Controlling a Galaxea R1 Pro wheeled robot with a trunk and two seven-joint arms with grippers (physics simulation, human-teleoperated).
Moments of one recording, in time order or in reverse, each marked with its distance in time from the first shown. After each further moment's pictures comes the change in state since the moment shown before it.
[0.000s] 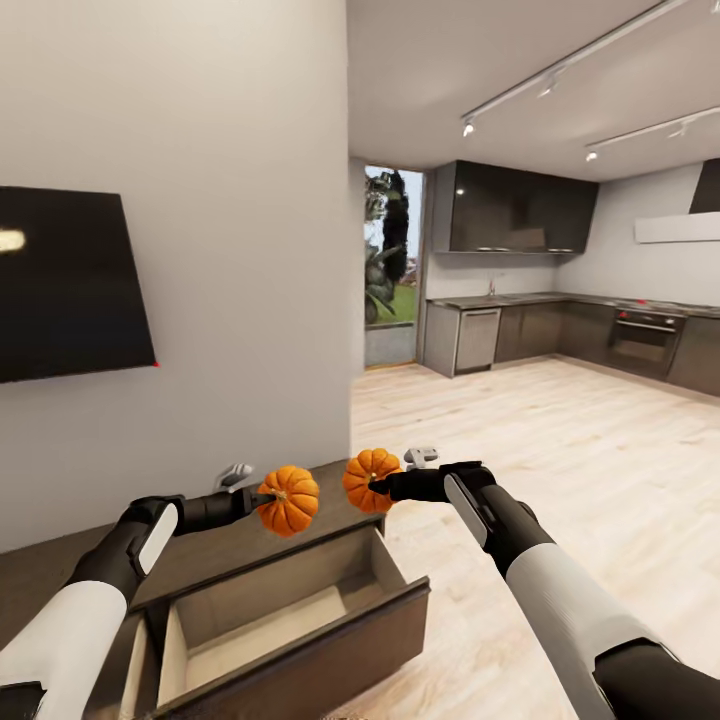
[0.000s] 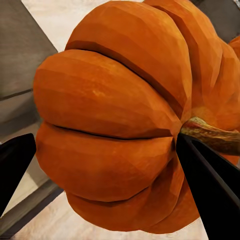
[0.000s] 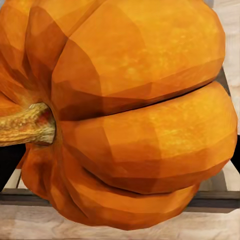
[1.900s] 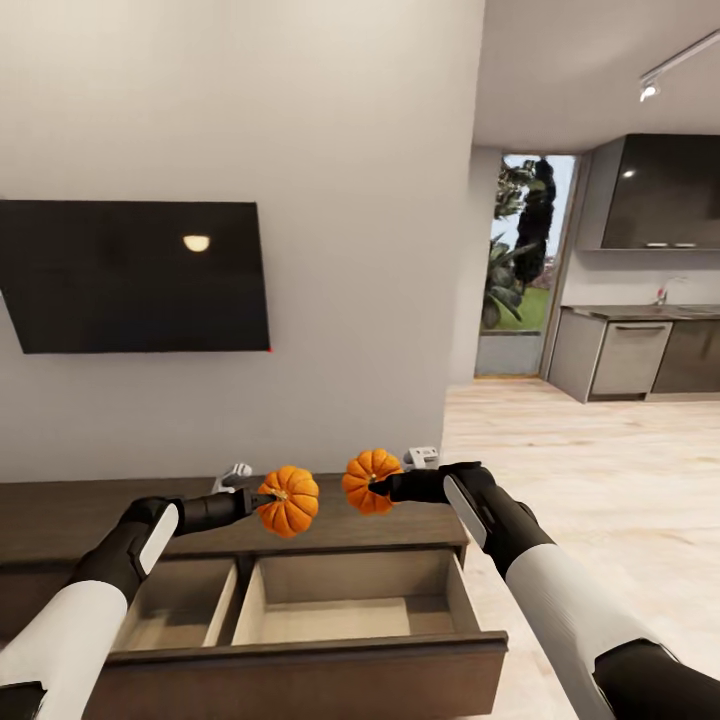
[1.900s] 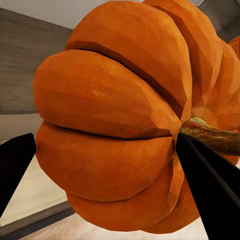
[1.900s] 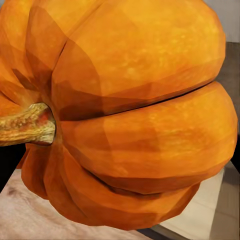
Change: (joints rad) left arm 0.000 -0.002 0.000 0.000 -0.003 0.000 0.002; right arm 0.002 0.000 0.004 0.000 0.002 0.002 -0.004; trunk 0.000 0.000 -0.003
